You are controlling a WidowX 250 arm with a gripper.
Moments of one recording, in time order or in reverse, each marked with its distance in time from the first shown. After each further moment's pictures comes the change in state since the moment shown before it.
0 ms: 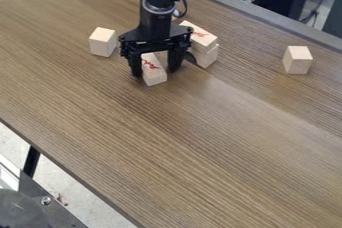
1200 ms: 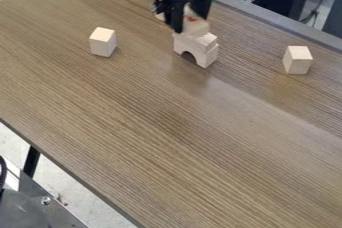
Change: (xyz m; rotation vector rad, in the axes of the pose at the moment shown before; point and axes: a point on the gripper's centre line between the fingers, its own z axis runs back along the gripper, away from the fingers) arm 0.002 -0.046 0.080 -0.095 -0.019 0.296
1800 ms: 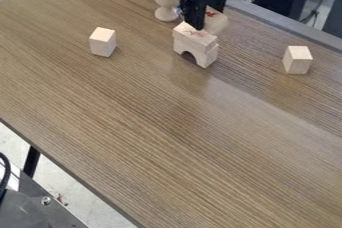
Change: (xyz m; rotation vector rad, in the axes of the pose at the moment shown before) arm -0.001 -0.022 -0.010 -0.054 -0.033 0.211
